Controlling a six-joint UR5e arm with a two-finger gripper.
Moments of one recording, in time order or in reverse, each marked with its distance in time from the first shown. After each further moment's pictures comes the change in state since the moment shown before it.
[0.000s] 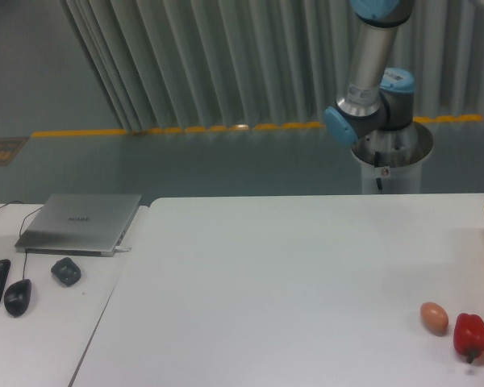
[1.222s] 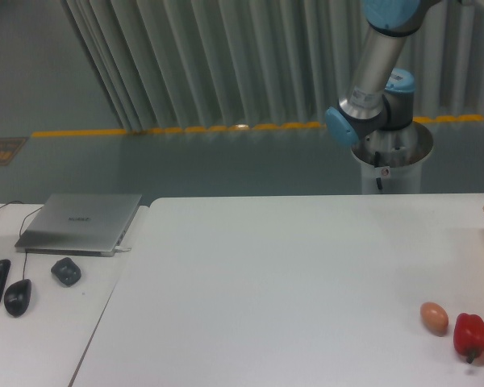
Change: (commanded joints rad) arm 0.015 -0.072 0.096 -0.132 -0.025 -0.048
